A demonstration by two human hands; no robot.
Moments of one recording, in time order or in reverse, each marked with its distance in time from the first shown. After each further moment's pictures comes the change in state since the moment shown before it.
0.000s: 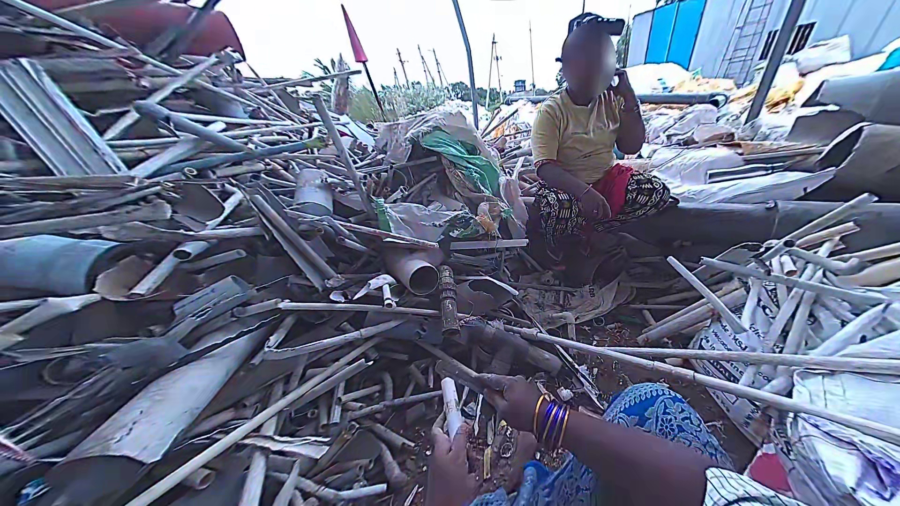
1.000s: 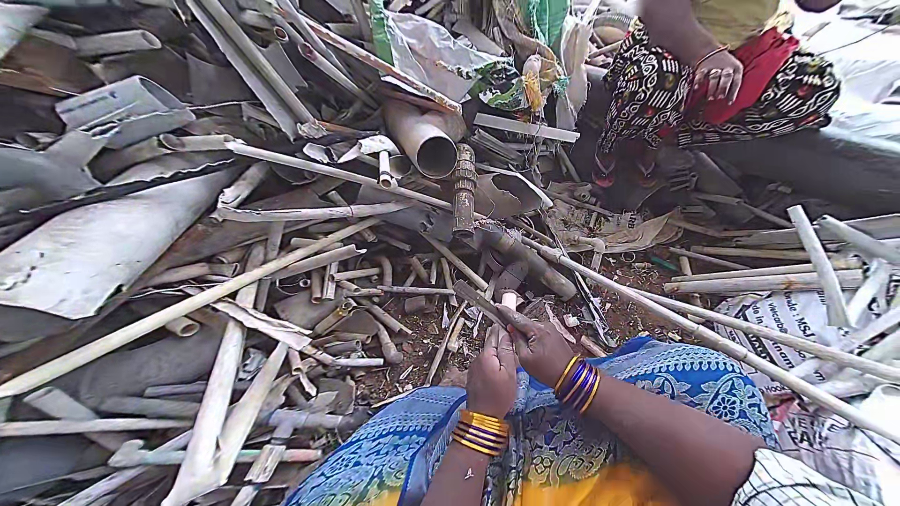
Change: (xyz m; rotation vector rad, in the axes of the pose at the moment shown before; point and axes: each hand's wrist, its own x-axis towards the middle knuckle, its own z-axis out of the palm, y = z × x) left_hand 0.043 -0.016 0.046 0.377 -0.086 0.042; right_hand 0.035 0.048 0.032 -0.020 0.170 -0.002
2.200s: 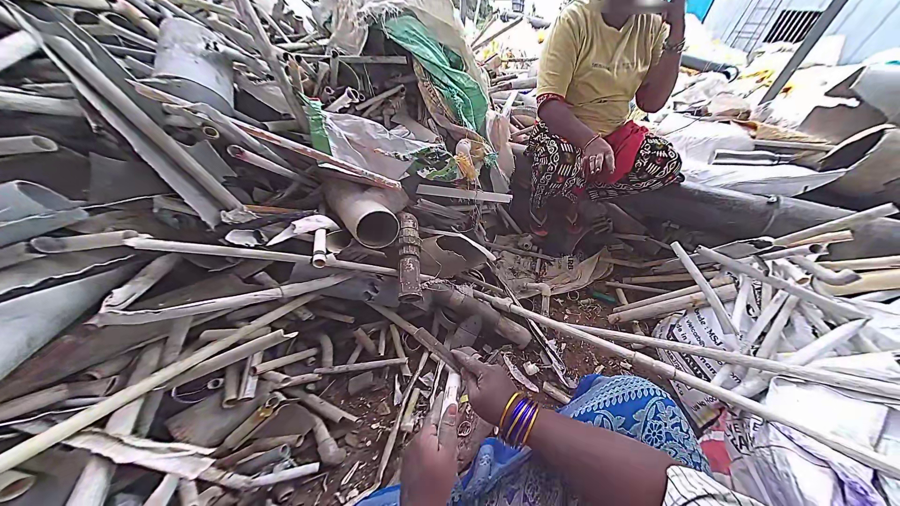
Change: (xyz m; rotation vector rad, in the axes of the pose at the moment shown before) left_hand -0.004 -0.012 -0.006 0.090 0.040 0.084; right_hand 0.019 0.012 -0.007 0.054 -0.113 0.195
